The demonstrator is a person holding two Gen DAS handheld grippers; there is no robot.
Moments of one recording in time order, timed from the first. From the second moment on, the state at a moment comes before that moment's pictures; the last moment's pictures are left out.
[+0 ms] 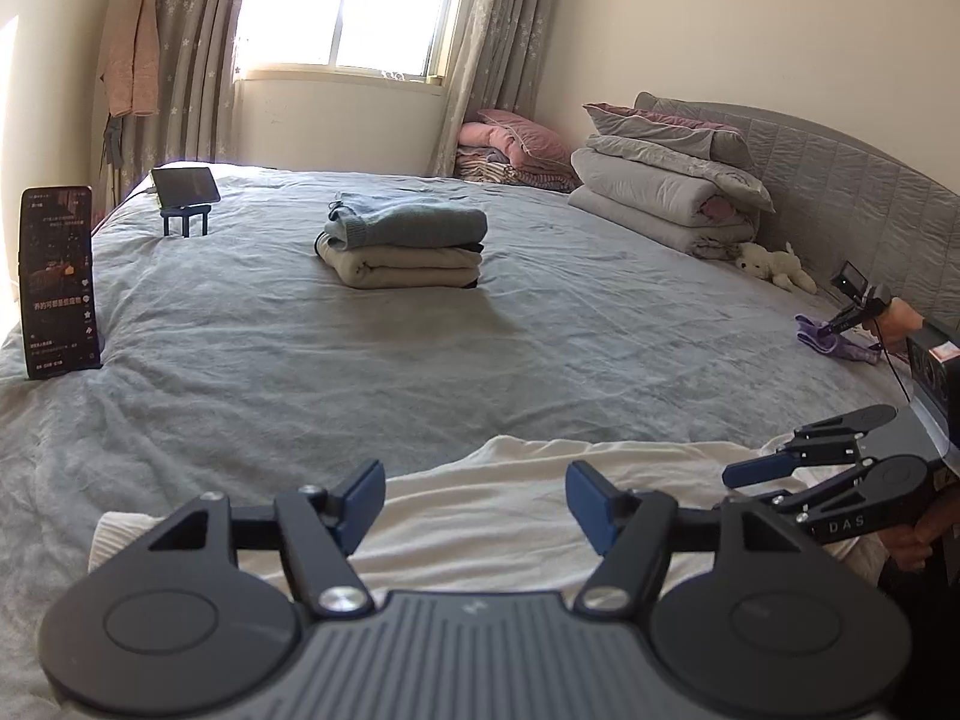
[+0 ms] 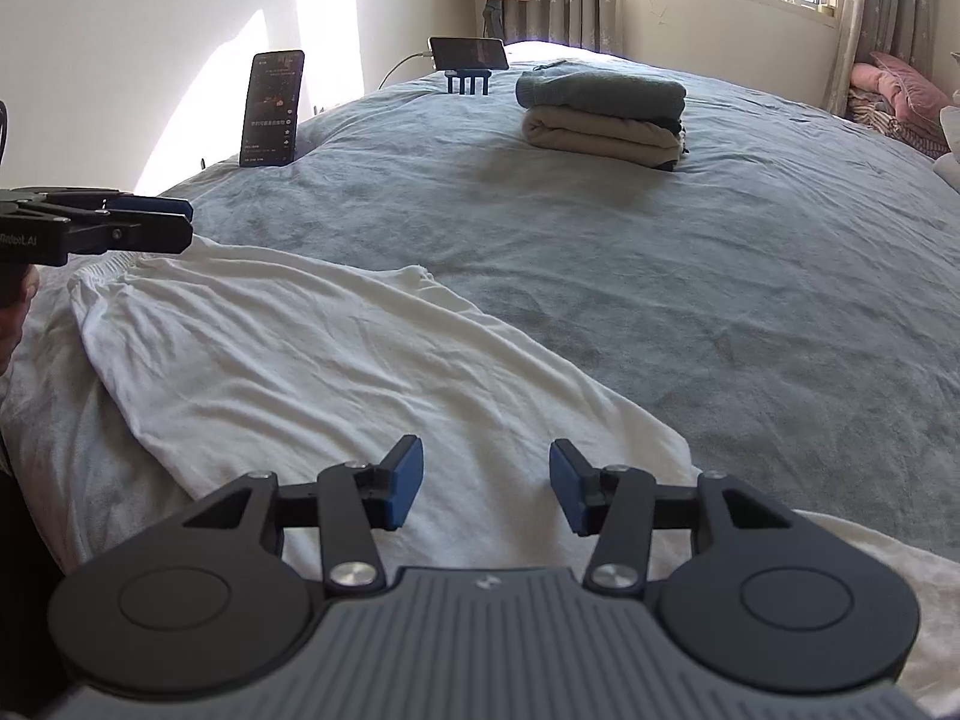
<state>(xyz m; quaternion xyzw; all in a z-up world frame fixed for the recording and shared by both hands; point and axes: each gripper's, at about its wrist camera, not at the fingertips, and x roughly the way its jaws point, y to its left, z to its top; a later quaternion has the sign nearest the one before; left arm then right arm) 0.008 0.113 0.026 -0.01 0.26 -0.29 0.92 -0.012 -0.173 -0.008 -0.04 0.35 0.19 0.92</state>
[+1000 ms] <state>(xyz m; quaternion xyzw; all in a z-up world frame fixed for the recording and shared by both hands) -0.005 0.017 -0.024 0.10 0.34 -0.35 0.86 -0.046 -0.237 -0.011 -0.04 0.41 0.14 0.90</state>
